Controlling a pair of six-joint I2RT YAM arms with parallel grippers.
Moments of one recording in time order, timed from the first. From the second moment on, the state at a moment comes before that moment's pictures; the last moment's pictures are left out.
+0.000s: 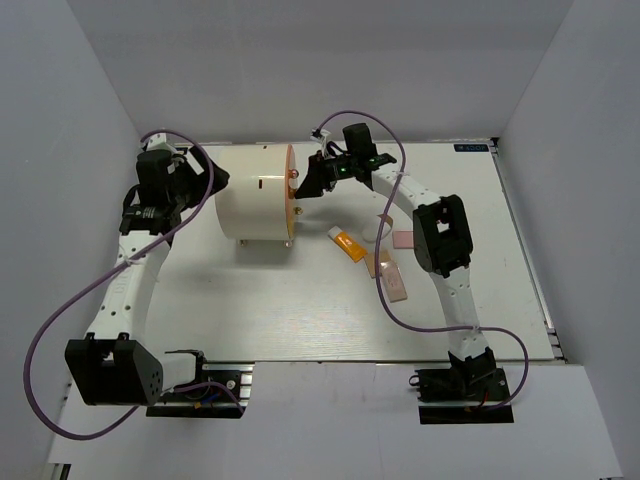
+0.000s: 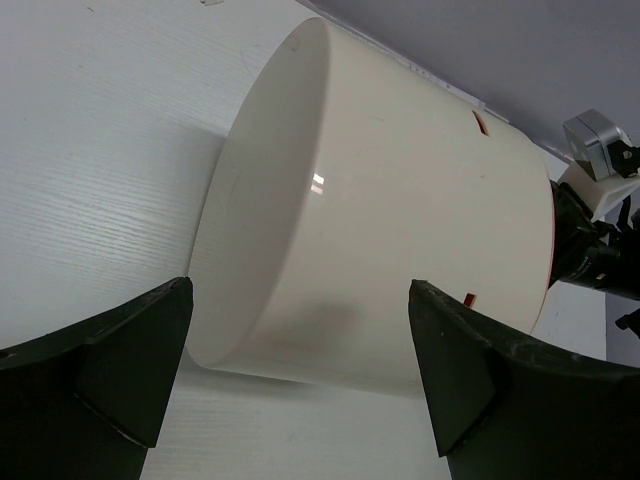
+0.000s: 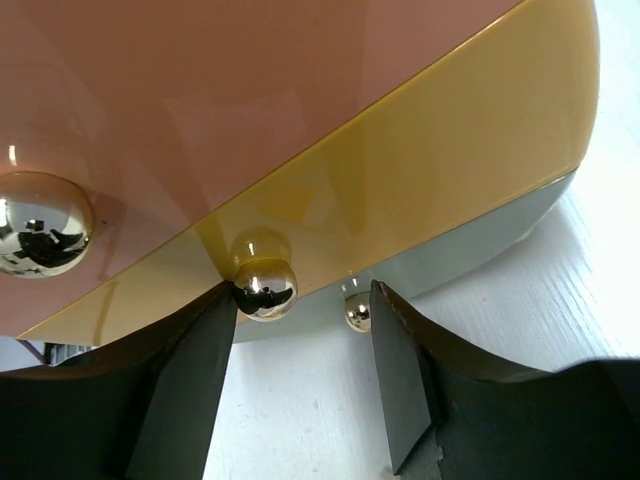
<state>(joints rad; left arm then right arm) -0.02 1.23 1.18 -0.39 0.09 -0.53 0.48 2.37 2.03 -0.25 -0.99 0.10</state>
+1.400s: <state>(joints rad) -0.02 1.29 1.17 -0.37 0.08 -0.55 0.37 2.17 1.68 -0.08 -1.09 0.08</state>
